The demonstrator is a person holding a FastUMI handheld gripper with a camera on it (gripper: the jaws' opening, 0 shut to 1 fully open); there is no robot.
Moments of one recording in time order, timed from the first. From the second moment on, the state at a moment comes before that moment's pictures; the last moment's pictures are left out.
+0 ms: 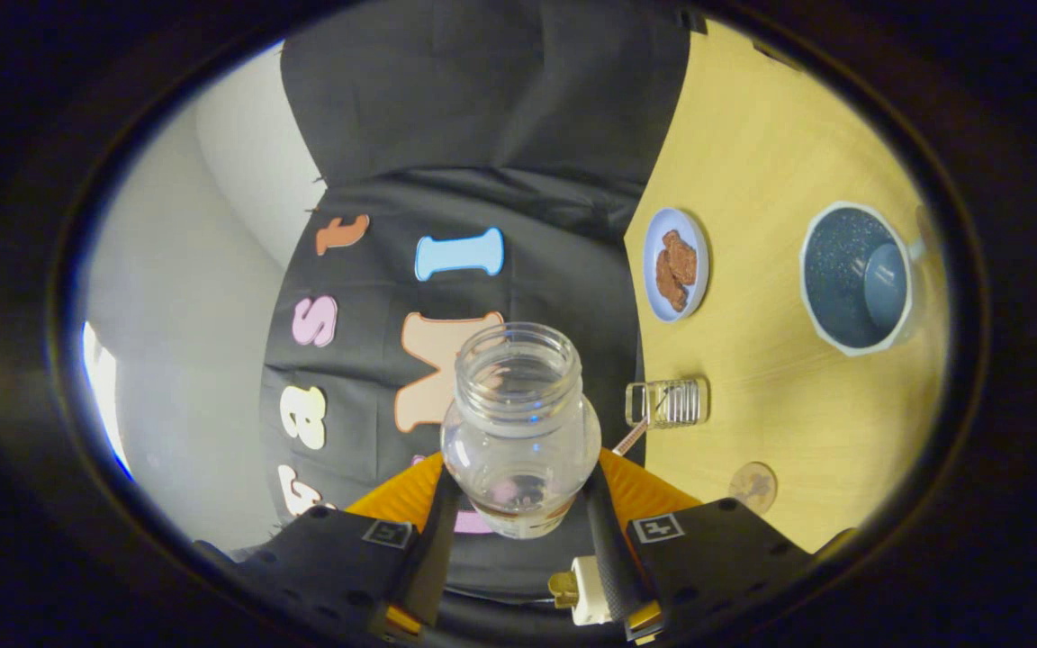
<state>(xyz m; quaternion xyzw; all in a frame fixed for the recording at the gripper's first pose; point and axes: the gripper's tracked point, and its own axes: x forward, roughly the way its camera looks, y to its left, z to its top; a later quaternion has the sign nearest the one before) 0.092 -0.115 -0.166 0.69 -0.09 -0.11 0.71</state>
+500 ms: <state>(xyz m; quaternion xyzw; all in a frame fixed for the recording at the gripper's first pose) 0.092 -0.129 -0.158 0.72 -0.13 -0.12 0.67</state>
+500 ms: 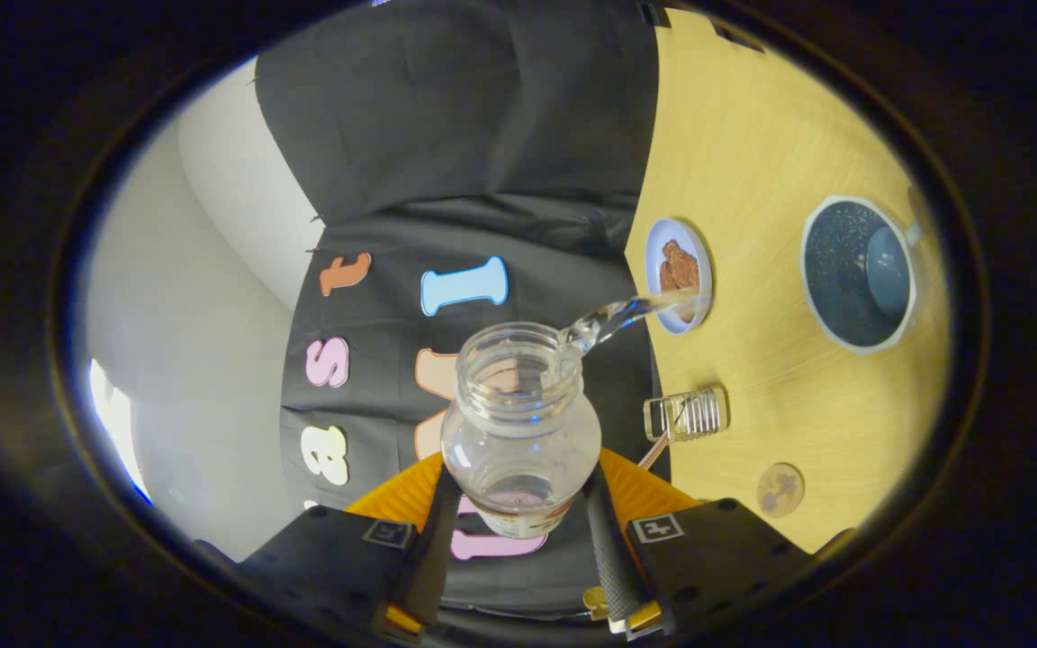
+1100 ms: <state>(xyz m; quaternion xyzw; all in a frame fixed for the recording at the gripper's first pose) 0.100 -0.130 -0.155 0.73 -0.15 -0.12 0.66</state>
